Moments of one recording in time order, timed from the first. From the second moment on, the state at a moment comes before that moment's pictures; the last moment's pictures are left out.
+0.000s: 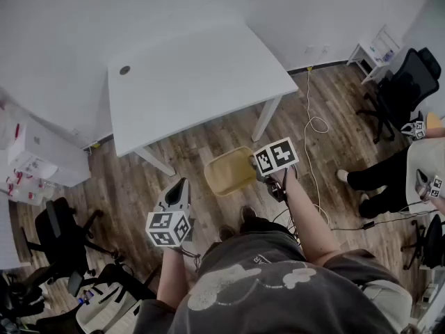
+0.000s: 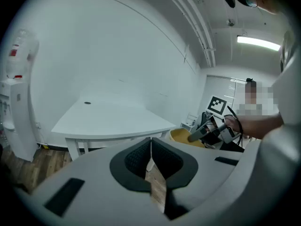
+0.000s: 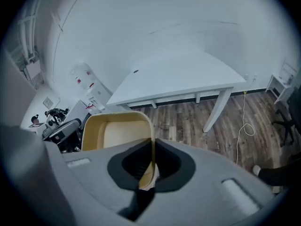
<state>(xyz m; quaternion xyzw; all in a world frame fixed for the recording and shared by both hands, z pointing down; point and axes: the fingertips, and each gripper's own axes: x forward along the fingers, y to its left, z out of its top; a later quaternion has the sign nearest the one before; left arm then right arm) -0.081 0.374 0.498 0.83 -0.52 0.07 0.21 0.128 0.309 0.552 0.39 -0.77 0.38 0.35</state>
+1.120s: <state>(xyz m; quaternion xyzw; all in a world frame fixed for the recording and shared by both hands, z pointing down) -0.070 0.387 0.503 0.83 -0.51 0.08 0.21 0.137 0.326 0.552 0.38 -0.77 0.38 0.33</state>
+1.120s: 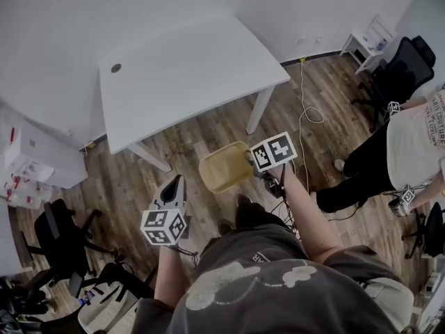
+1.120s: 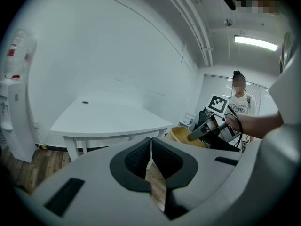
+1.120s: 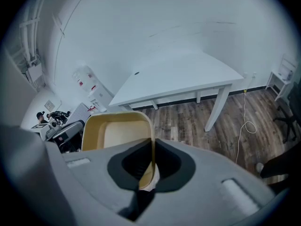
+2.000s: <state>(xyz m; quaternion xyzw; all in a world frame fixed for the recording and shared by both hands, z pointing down) -0.062 0.219 0.499 0.80 -0.55 0.07 0.22 0.140 0.132 0.544 0.35 -0.80 0.38 0.32</state>
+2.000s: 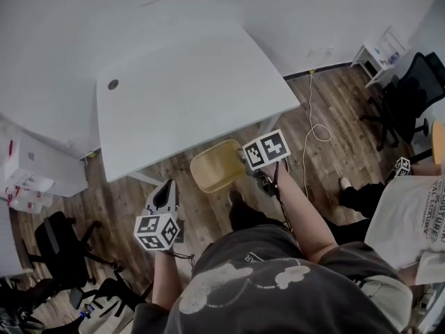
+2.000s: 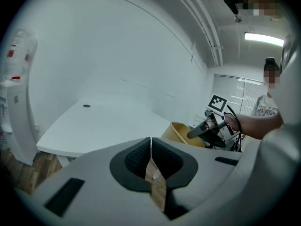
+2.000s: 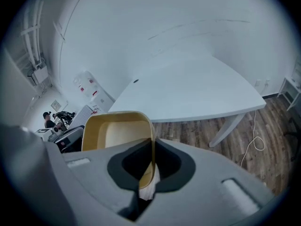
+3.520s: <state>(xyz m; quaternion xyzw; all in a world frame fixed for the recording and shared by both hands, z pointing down) -0.071 -0.049 0.496 0.74 -0.62 0.06 0.25 0.123 -0.180 0.549 0.29 -0.81 0.38 0.33</state>
